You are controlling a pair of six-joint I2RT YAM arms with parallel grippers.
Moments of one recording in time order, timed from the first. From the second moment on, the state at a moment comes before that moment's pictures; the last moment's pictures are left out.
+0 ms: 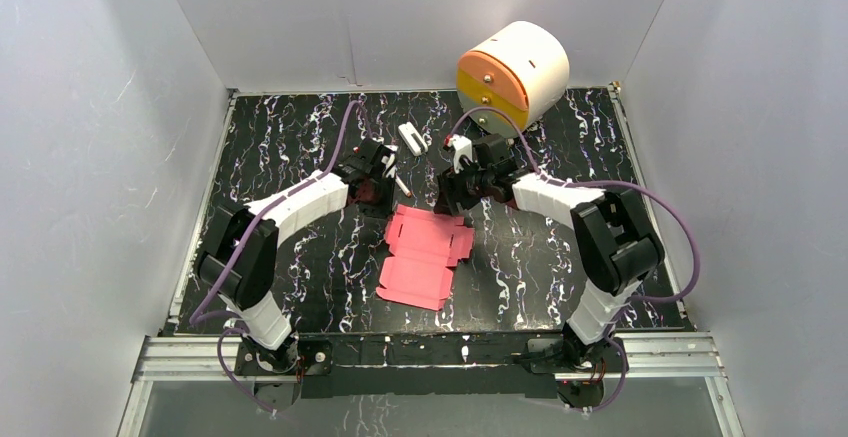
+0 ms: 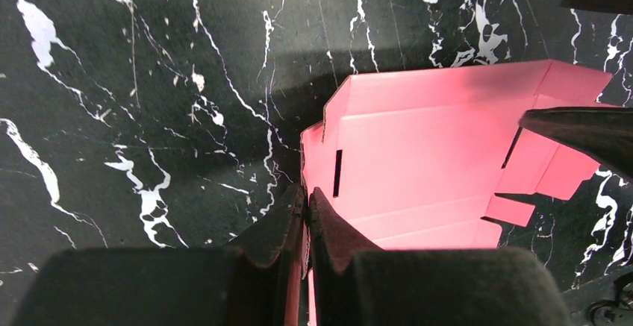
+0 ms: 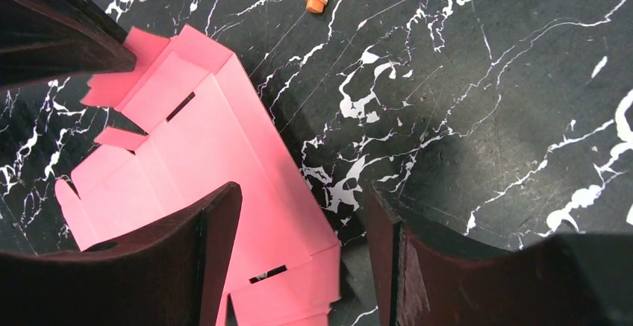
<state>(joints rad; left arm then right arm) -0.56 1.68 1.14 -0.54 0.06 -0.37 0.54 1.72 1.03 -0.08 -0.47 0.04</state>
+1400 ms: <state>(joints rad) -0.56 1.68 1.15 -0.52 0.07 -0.29 0.53 1.89 1.11 -0.12 -0.78 -0.02</state>
